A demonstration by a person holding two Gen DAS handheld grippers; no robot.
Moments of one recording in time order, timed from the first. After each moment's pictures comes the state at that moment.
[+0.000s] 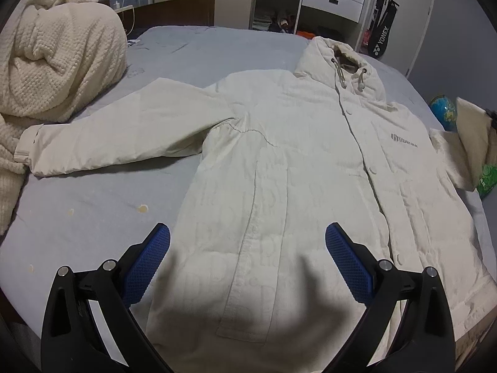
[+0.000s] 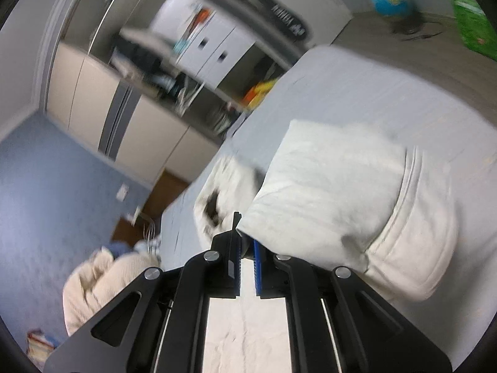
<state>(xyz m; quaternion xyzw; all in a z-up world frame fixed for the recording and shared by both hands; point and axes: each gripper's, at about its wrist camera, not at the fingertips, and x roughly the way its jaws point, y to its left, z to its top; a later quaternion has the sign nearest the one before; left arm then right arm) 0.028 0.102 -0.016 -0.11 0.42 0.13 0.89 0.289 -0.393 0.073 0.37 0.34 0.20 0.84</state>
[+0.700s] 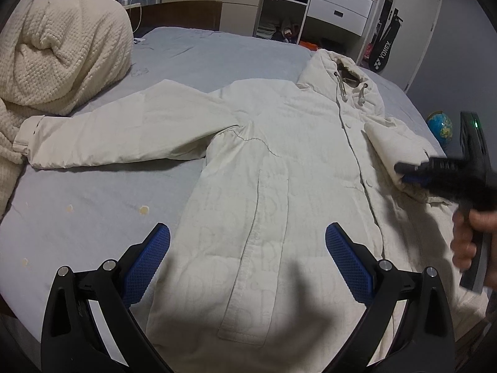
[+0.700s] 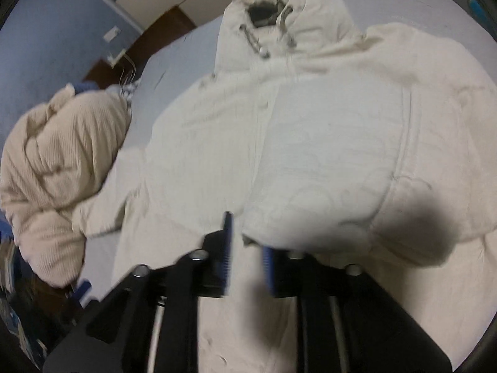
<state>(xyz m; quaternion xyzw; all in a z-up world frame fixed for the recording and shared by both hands) 0.023 0.113 -0.014 -0.14 0.40 0.13 0.89 0.235 -0.150 -0.036 0.12 0.53 0.29 0.79</state>
